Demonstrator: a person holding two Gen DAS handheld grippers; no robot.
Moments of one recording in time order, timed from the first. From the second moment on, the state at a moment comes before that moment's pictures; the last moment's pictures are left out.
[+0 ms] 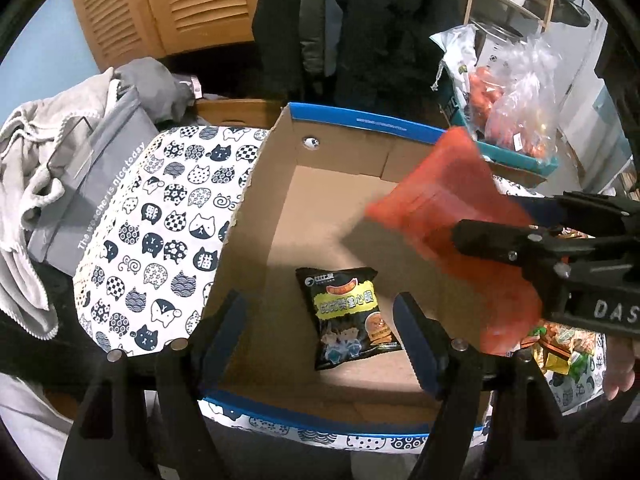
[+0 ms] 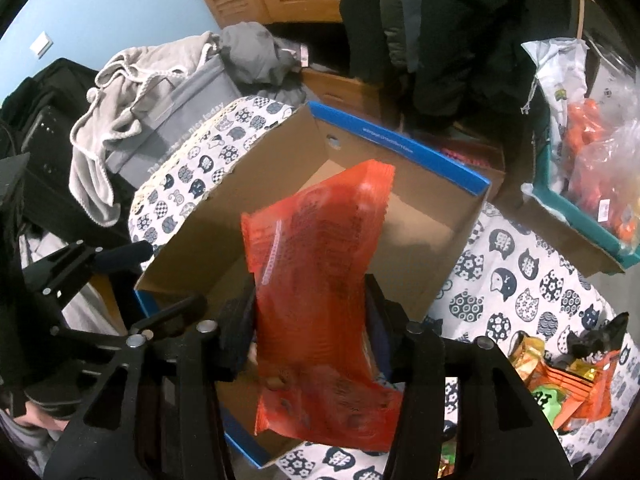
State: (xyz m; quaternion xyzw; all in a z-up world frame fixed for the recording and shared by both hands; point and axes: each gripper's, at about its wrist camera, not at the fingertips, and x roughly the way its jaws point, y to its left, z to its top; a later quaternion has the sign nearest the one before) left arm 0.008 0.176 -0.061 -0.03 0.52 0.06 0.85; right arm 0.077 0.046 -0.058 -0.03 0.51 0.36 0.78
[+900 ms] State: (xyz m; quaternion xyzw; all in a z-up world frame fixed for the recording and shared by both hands) left arm 0.022 0.099 -0.048 -0.02 0.52 -0.01 0.86; right arm 0.056 -0.076 -0.040 -0.03 0.49 0.27 0.83
